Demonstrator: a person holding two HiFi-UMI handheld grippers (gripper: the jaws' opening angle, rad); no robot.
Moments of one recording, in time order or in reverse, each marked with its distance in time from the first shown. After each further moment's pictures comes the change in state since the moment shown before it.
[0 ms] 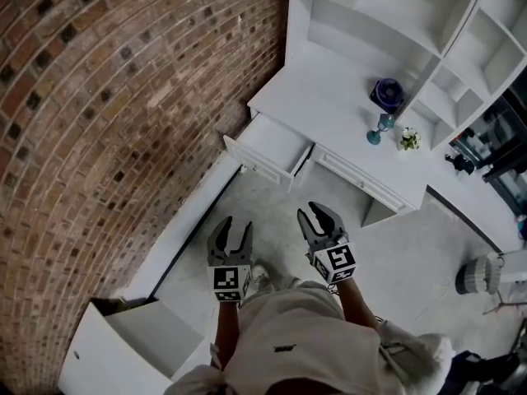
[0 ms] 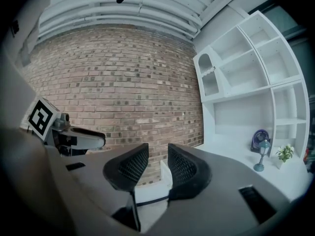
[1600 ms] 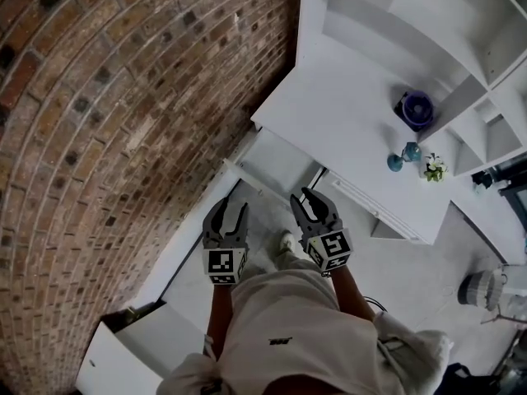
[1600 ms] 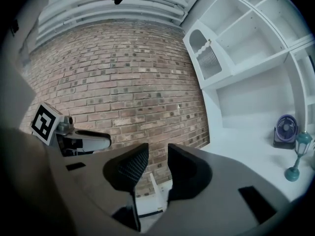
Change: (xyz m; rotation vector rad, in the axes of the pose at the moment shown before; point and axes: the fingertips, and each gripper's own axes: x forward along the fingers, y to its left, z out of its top) left arm 0.238 0.096 0.031 0.051 0.052 0.018; right arm 0.221 -0.127 0.020 0.107 0.003 0.050
